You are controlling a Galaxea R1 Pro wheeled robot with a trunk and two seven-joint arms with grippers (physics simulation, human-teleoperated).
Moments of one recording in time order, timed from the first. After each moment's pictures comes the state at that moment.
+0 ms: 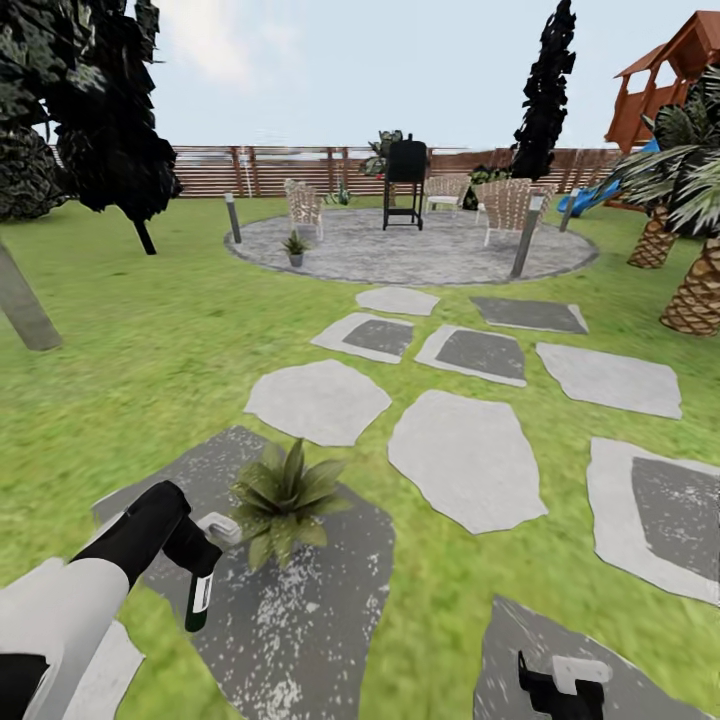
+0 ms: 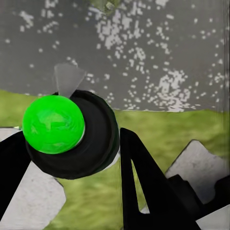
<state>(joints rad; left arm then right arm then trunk) -0.82 0.21 -0.09 -0.60 -0.75 0.88 -1.01 -0.40 -0.09 -0.30 -0.13 0.29 -0.57 -0.18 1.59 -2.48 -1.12</state>
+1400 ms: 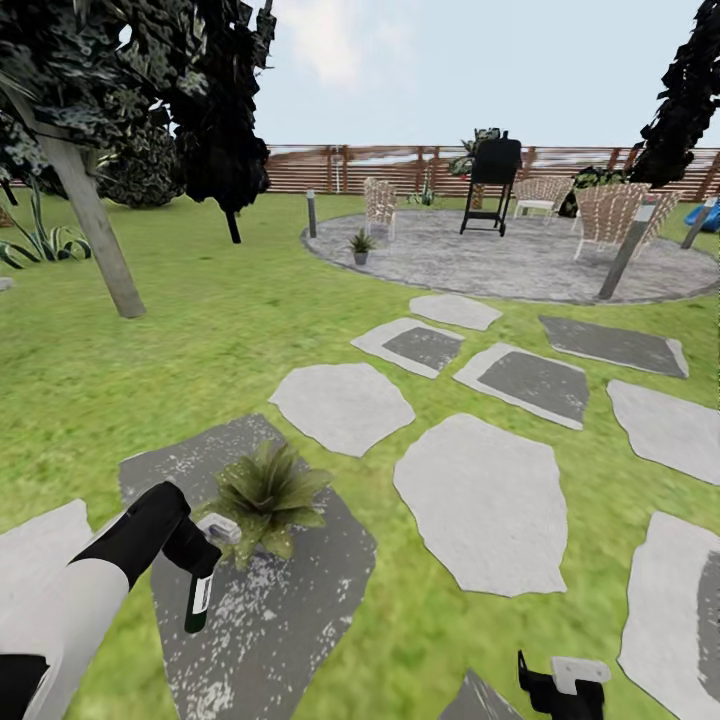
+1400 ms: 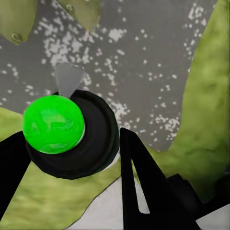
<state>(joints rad) -0.82 0.21 -0.09 -0.60 -0.75 0.88 -1.01 -0.40 -0.09 -0.30 -0.13 0.29 -0.57 -0.18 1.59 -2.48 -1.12</state>
